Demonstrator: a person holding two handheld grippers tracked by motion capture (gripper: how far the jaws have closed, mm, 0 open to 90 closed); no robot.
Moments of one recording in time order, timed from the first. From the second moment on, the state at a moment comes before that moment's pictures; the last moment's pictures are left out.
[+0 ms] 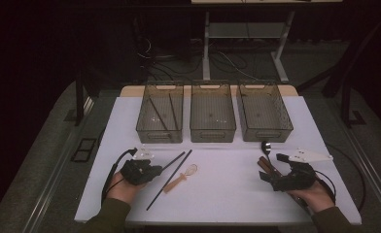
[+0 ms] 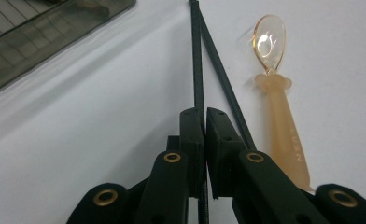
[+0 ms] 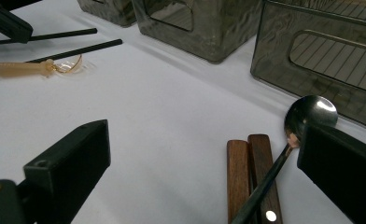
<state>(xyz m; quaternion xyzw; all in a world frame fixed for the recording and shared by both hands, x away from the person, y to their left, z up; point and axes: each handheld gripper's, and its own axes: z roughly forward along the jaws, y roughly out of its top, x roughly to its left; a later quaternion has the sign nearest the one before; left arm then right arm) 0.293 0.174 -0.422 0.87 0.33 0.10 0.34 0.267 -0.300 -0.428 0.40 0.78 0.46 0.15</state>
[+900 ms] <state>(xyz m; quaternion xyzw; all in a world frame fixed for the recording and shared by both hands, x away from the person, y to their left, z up) 0.305 0.170 -0.390 0.86 0.33 0.09 0.37 0.267 -0.299 -0.429 0.40 0.78 0.47 0.15</state>
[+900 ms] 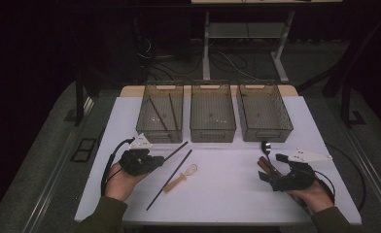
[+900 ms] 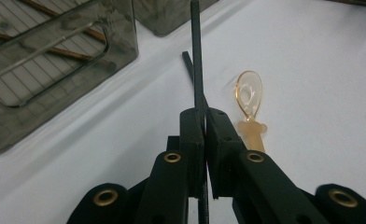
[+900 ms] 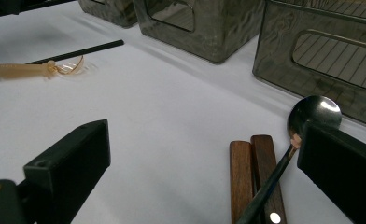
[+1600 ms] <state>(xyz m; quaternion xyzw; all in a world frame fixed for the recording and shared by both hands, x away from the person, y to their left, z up) 0.335 0.167 -0.366 0.85 0.33 0.11 0.39 0.268 -0.300 -0.430 0.40 0.77 0.47 0.14</state>
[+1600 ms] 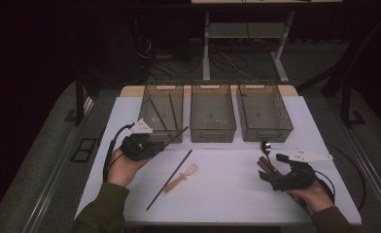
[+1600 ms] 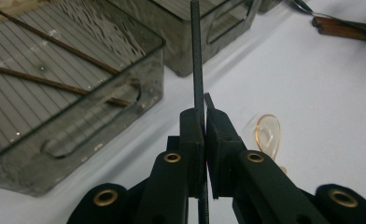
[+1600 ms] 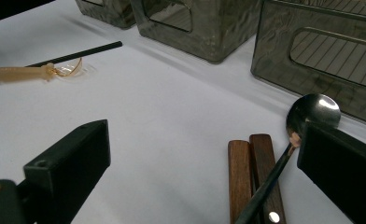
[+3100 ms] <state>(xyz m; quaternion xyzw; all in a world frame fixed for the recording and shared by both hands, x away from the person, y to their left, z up) 0.480 0.162 -0.337 0.82 0.41 0.16 0.37 0.267 -0.302 -0.429 0.41 0.76 0.48 0.14</state>
